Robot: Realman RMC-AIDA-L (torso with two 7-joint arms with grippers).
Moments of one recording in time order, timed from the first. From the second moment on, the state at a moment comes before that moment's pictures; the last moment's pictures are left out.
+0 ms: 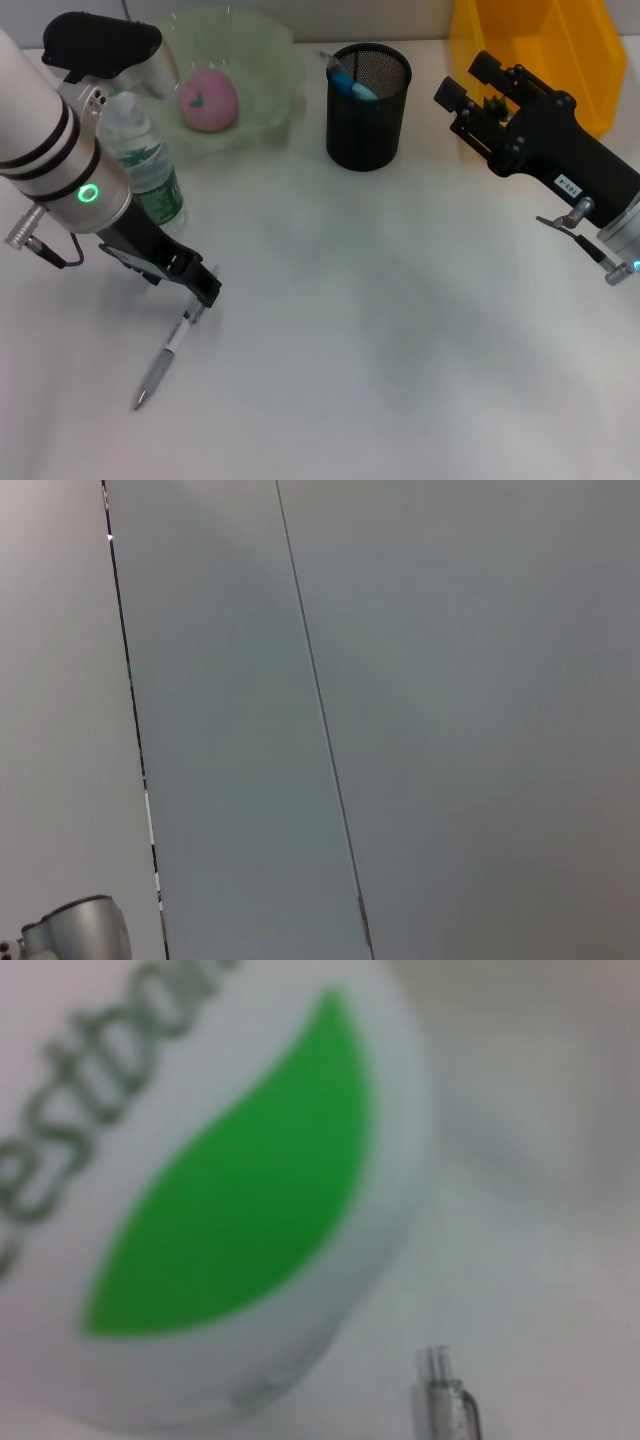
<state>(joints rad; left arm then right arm) -0.73 -2.08 1.36 1.12 2.69 1.60 -2.86 0.52 2.09 -0.98 -0.10 -1.03 -1.52 0.70</state>
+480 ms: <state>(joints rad) -0.73 -2.08 1.40 1.14 2.64 1.60 -2.88 0.52 2.09 -0.98 -0.10 -1.03 -1.52 0.70</state>
